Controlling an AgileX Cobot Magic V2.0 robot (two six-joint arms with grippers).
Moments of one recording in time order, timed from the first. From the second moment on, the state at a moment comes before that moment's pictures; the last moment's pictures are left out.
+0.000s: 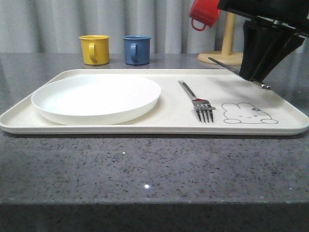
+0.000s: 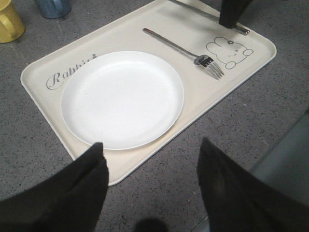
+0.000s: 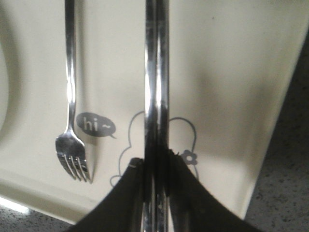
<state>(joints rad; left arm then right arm) -0.73 0.70 -0.88 0.08 0.83 -0.01 0.21 1.72 -1.46 0.30 1.22 0.10</state>
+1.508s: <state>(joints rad) -0.73 0.70 -0.88 0.08 0.82 -0.01 -0.08 1.61 -1.39 0.02 1.13 -0.05</state>
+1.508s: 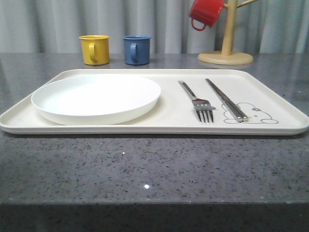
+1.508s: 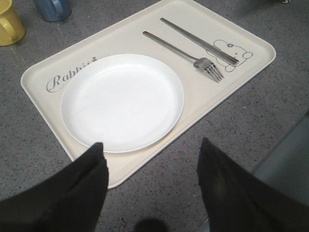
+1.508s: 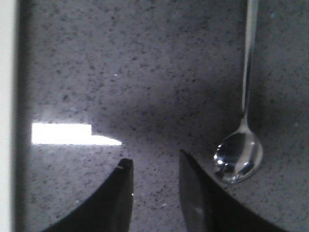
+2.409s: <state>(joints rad) -0.73 0.70 -0.88 0.08 0.82 -0.01 -0.17 1.89 -1.58 -0.04 1.14 -0.10</state>
